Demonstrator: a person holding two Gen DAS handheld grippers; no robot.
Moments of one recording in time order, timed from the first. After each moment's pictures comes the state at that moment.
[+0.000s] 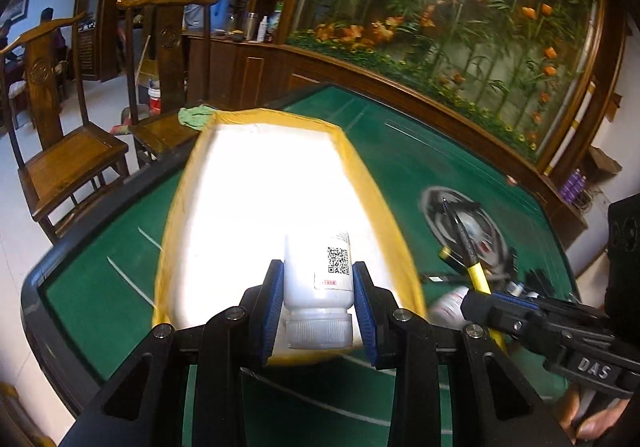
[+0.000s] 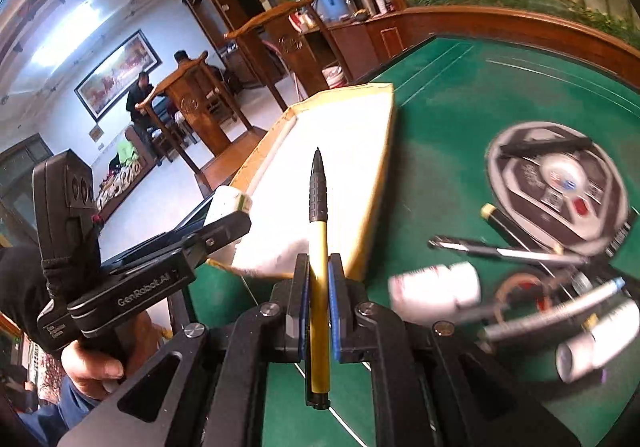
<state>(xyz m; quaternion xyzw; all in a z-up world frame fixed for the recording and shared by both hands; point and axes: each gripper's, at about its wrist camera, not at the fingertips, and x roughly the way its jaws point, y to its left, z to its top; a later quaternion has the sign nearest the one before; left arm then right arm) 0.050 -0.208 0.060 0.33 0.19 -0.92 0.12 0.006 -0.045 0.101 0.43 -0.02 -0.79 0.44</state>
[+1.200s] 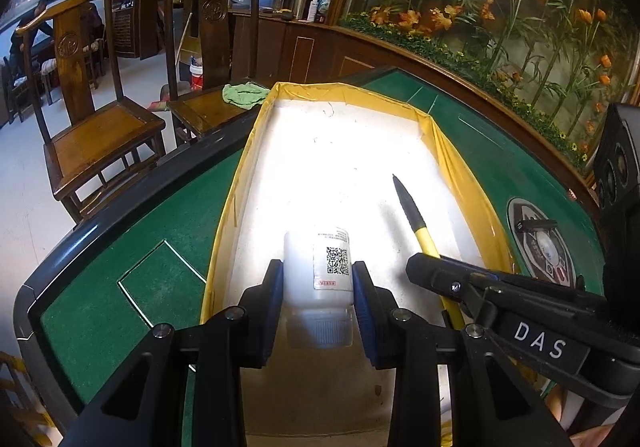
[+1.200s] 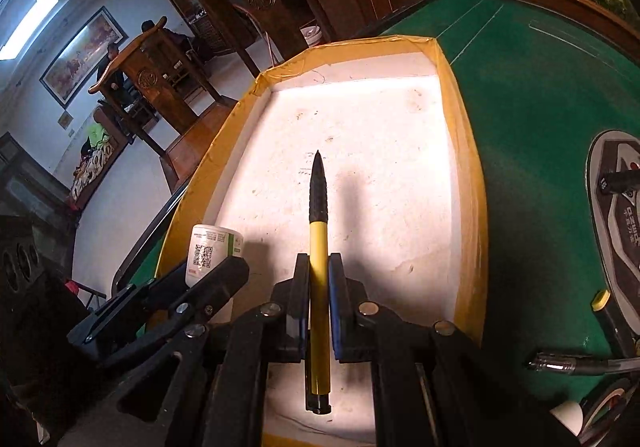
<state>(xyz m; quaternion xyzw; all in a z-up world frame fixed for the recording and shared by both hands) 0.020 -0.257 0.013 0.36 0.20 -0.89 0.19 -0.059 -0.173 0.048 0.49 0.02 -0.78 0.39</state>
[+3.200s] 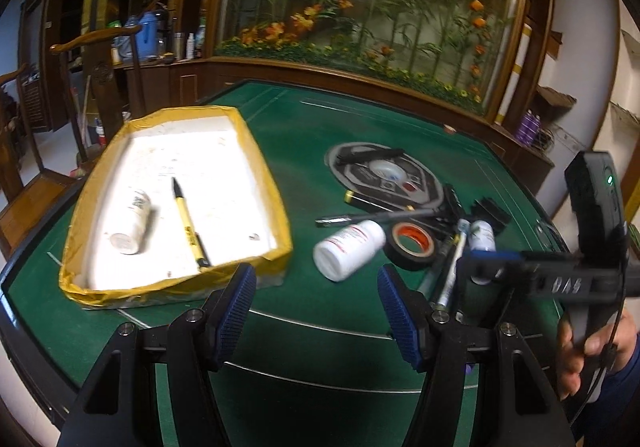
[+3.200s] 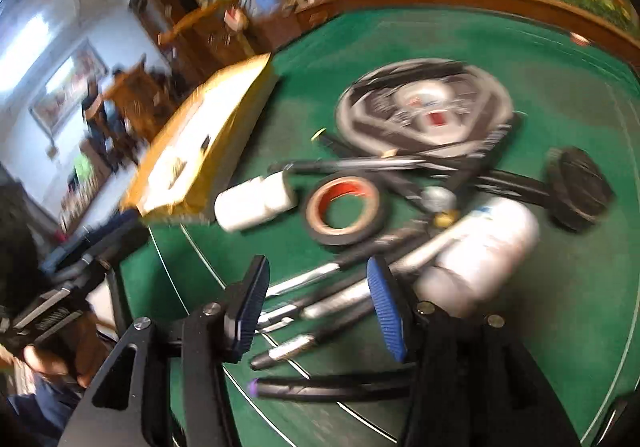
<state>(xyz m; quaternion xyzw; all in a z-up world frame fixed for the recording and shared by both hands) 0.073 -0.095 0.050 0.33 0.10 -0.94 0.02 0.002 0.097 0.058 0.45 -0.04 -0.83 0.33</state>
